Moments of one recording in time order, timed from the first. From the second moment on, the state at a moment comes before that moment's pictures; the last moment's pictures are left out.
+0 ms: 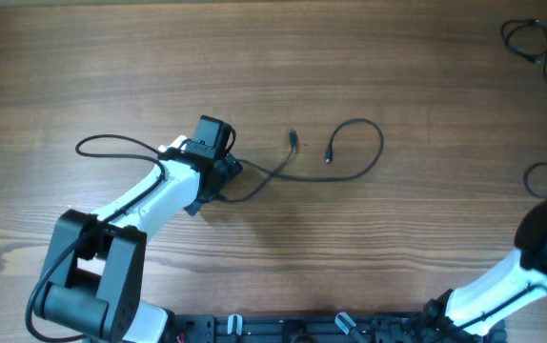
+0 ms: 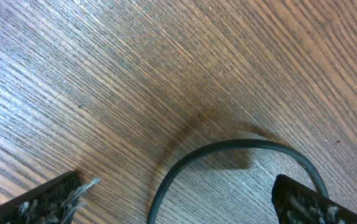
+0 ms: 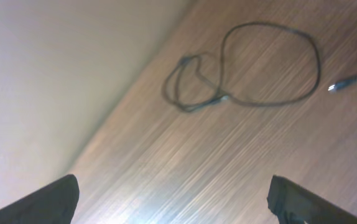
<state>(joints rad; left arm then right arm) -0.34 1.67 0.86 -0.53 -0.13 -1.09 -0.51 1.92 1.84 -0.69 -0.13 0.52</state>
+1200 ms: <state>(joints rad) 0.18 1.09 0.89 -0.94 -0.11 -1.09 0.63 1.95 1.40 -0.61 0.04 0.59</state>
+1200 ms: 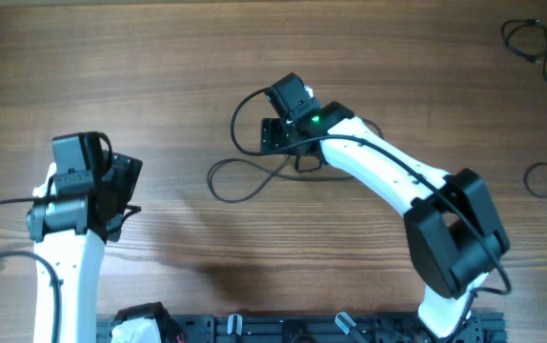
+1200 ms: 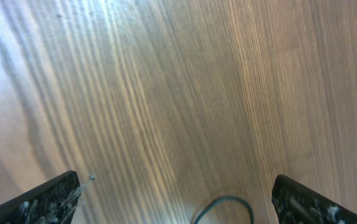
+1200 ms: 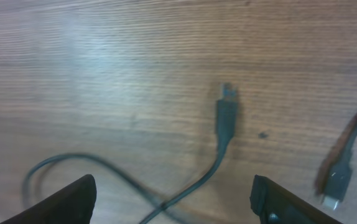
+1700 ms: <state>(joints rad) 0.18 0.83 0.89 -1.09 -0.11 -1.08 0.58 2.09 1.44 -0.64 0.02 0.57</state>
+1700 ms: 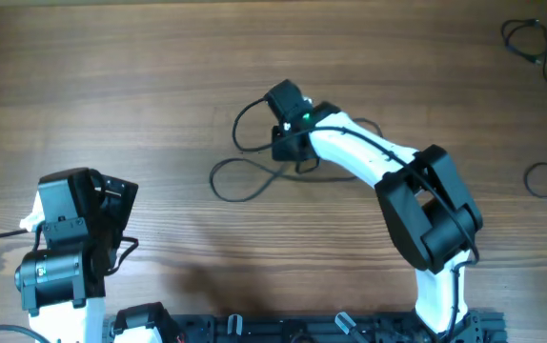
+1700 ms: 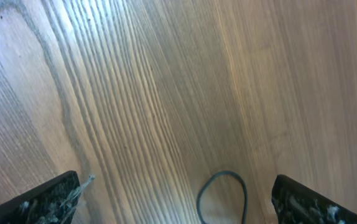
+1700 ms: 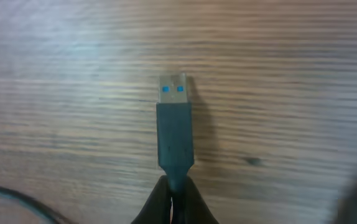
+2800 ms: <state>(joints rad) 0.18 0.83 0.89 -1.10 -0.11 -1.08 0.27 1.92 1.25 -0.58 -0.13 0.12</state>
